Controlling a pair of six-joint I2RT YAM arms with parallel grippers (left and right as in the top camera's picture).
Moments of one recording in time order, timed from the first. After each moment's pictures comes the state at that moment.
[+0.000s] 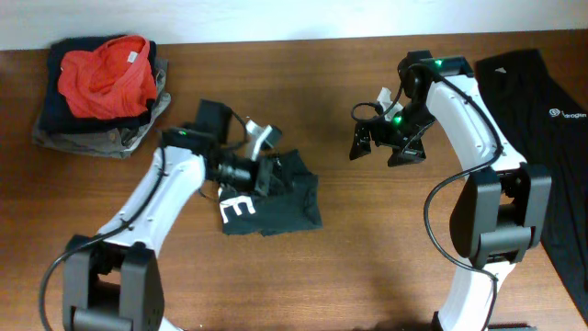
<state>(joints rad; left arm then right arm) -0.26 1.73 1.24 -0.89 1.00 0.01 0.09 2.07 1.79 -1.40 -0.45 0.05</state>
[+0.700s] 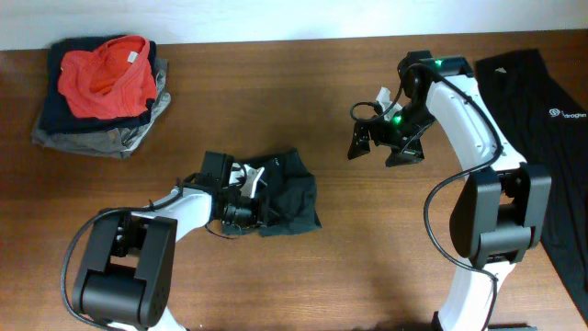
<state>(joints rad) -0.23 1.82 0.80 -0.29 0.95 -0.20 0.09 2.07 1.79 -1.40 -0.47 0.05</state>
